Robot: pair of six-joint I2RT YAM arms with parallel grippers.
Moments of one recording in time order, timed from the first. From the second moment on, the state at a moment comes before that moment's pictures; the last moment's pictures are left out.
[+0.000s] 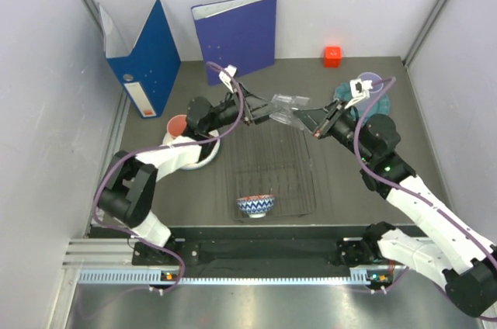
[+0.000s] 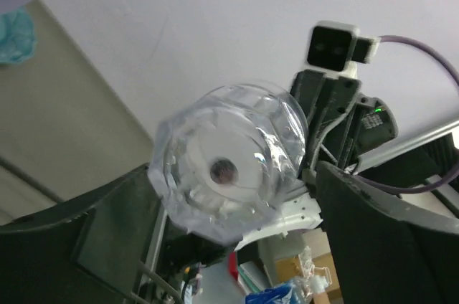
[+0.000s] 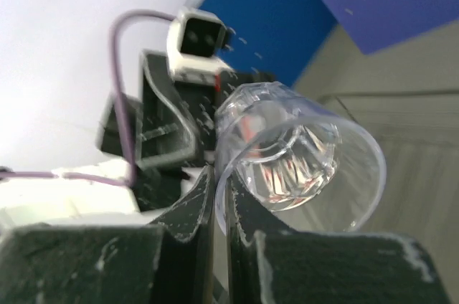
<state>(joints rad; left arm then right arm) -0.50 1.62 0.90 1.13 0.74 -1.37 0.53 0.91 0.76 0.28 -0.23 0.82</state>
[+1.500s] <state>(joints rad) -0.37 1.25 0.89 0.04 0.32 -0.99 0.04 1.36 1.01 -0.75 0.32 0.66</state>
